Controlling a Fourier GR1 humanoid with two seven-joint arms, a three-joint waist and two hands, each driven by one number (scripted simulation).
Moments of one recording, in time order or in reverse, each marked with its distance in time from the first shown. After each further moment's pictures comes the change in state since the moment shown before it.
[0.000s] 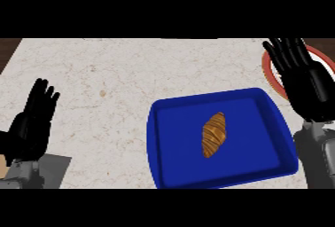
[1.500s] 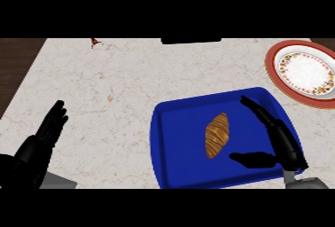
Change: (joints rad) left arm 0.182 0.112 -0.195 -0.261 -0.202 0.002 0.214; right arm 0.355 -0.076 0.257 0.094 0.612 -0.215 -0.254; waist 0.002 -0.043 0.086
